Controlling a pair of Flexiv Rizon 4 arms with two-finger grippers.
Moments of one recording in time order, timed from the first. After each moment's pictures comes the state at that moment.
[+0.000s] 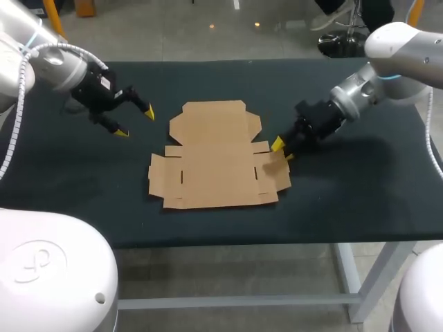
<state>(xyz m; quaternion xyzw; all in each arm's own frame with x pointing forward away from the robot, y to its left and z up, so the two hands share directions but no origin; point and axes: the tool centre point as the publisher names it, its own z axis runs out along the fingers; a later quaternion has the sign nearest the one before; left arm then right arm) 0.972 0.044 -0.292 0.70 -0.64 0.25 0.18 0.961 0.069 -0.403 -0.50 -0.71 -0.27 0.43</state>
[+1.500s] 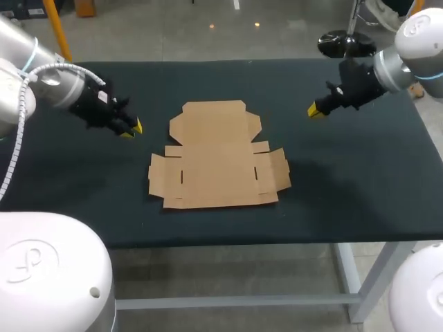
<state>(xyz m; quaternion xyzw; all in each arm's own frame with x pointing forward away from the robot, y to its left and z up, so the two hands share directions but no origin) 0.967 0.054 -0.312 0.69 -0.65 0.28 0.13 1.021 -0.008 -0.320 -0.61 -0.69 -0.35 0.18</state>
